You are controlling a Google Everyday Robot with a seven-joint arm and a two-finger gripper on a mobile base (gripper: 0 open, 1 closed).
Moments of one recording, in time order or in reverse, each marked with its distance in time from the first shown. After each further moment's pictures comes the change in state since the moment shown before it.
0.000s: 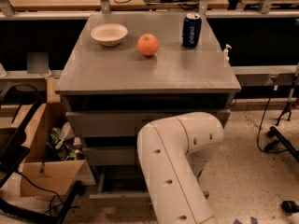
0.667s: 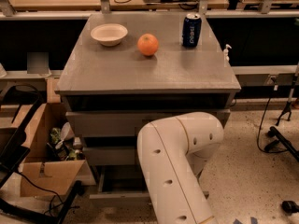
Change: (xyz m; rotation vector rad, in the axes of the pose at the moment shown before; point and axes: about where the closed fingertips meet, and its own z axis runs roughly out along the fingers) arm 0.000 0.000 0.000 0.000 0.000 0.000
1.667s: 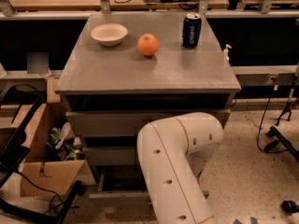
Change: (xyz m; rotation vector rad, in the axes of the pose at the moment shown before) arm 0.000 0.000 0.002 0.000 0.000 0.000
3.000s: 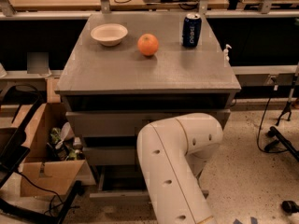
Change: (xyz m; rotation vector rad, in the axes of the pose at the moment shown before) arm 0.000 0.000 0.003 0.000 0.000 0.000
